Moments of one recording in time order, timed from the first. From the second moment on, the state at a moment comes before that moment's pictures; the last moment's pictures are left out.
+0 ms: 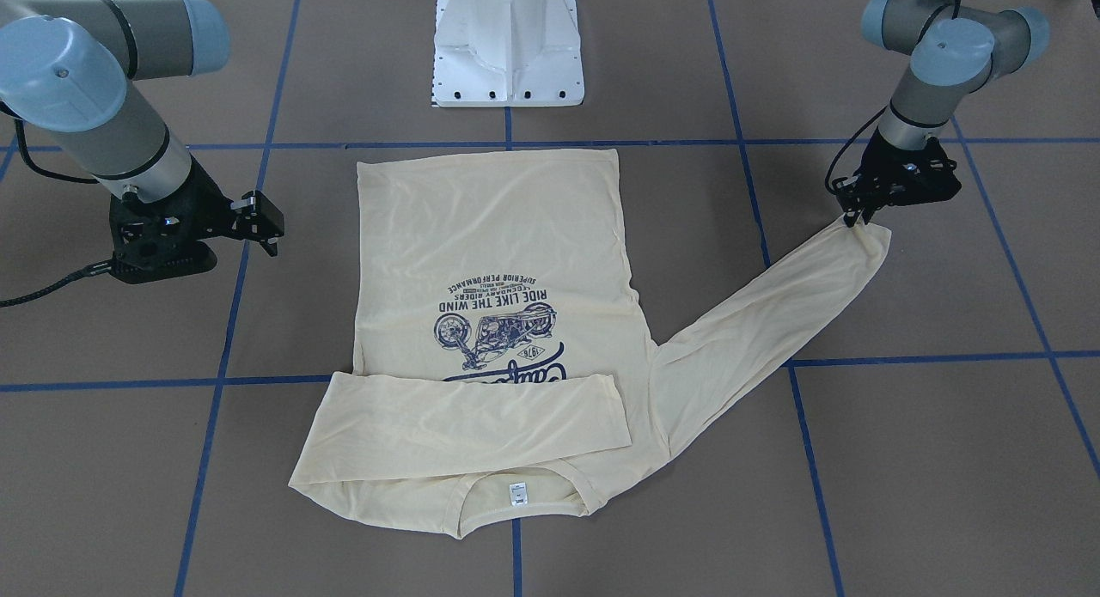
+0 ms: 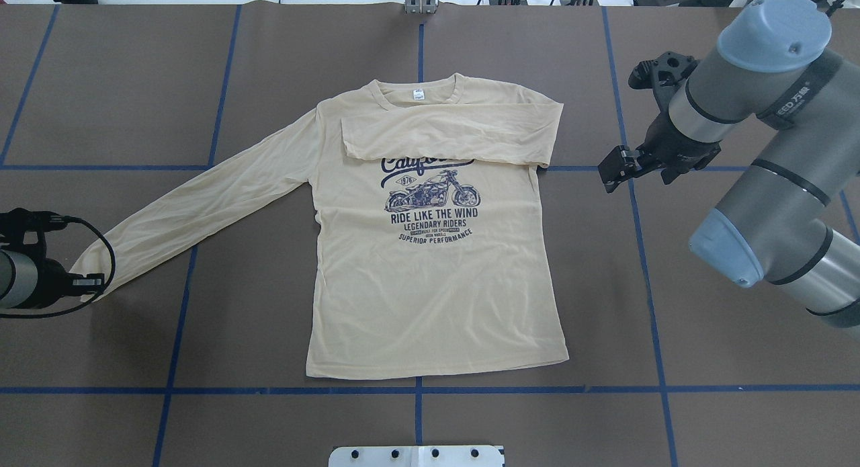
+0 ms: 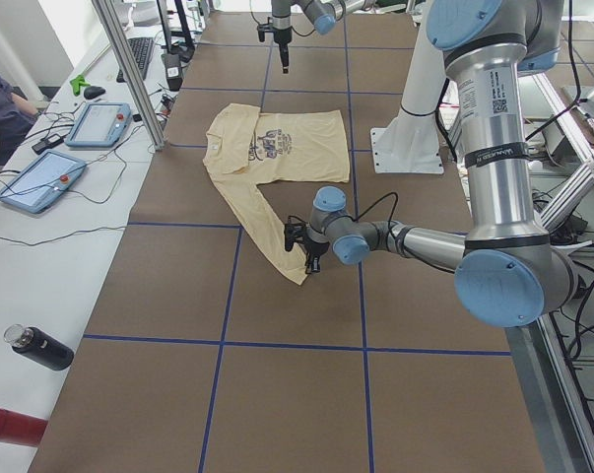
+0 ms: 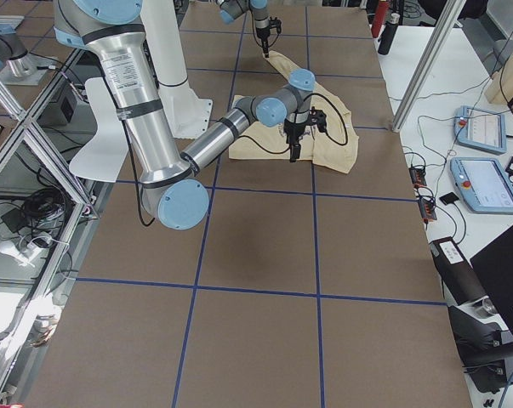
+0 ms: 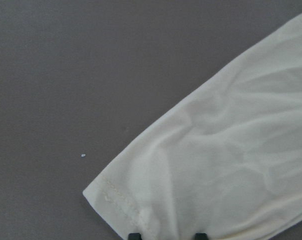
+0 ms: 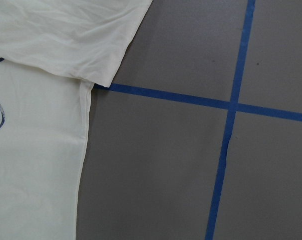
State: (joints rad) left arm -0.64 -1.36 -1.82 -2.24 -1.82 -1.18; right arm 0.88 -1.22 1.88 -1.67 2.16 0.71
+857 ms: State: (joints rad) left arm -0.68 -1.39 -1.97 -2.24 -1.87 -1.18; right arm 0.89 -1.25 1.90 -1.67 2.16 0.71
